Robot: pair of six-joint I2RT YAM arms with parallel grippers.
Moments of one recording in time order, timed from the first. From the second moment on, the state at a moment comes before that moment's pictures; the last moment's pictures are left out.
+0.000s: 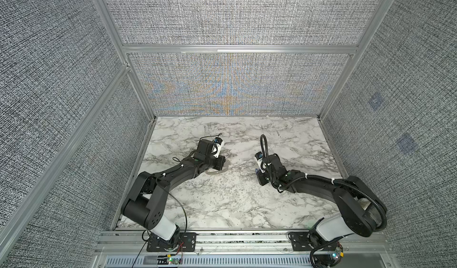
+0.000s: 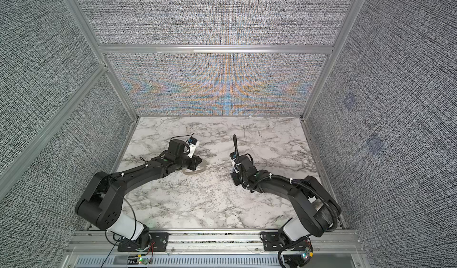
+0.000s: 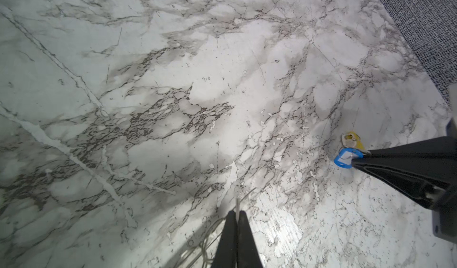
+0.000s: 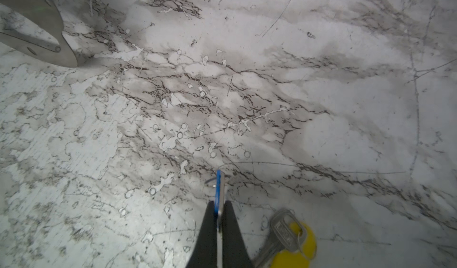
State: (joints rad) left arm -0.48 1.60 0.87 -0.07 0.32 -0.16; right arm 0.64 1.52 0.70 -0.03 0.07 0.10
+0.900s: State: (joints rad) left arm -0.47 1.81 0.99 -0.09 0.37 -0.08; right arm 0.55 1.40 0.82 -0.15 0.13 0.02
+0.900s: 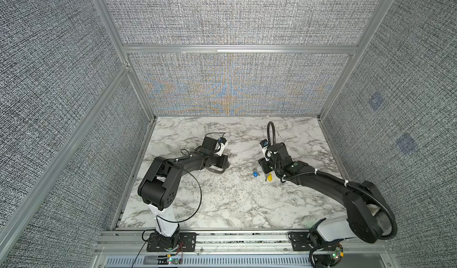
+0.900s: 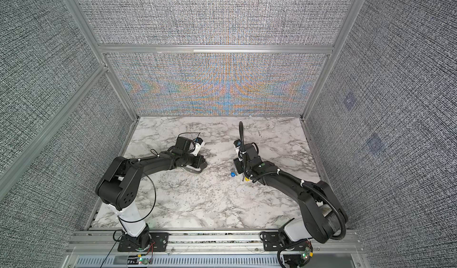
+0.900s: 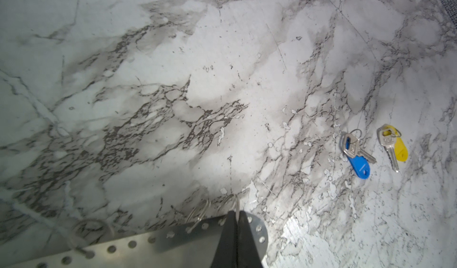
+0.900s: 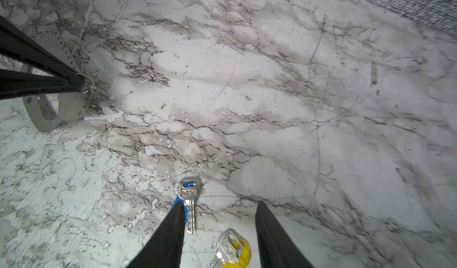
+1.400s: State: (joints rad) left arm -0.47 1.74 1.00 -0.08 0.35 -0.08; right arm 0.50 1.04 0.63 -0.20 0.23 0.02
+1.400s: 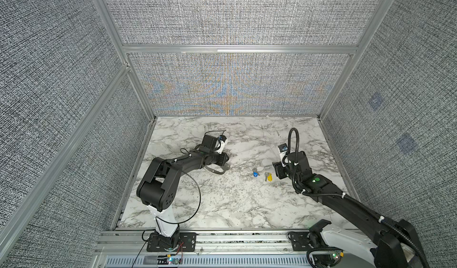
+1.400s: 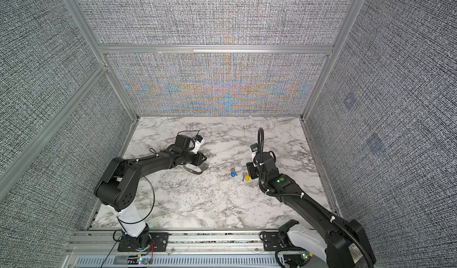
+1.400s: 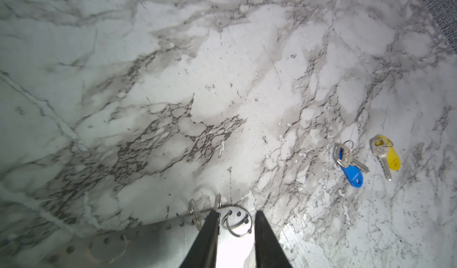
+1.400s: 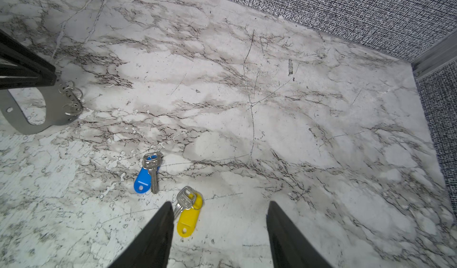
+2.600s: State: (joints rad) left arm -0.01 1.53 0.08 1.24 -0.09 0.02; right arm 0.02 1.53 0.14 1.12 0.12 -0.04
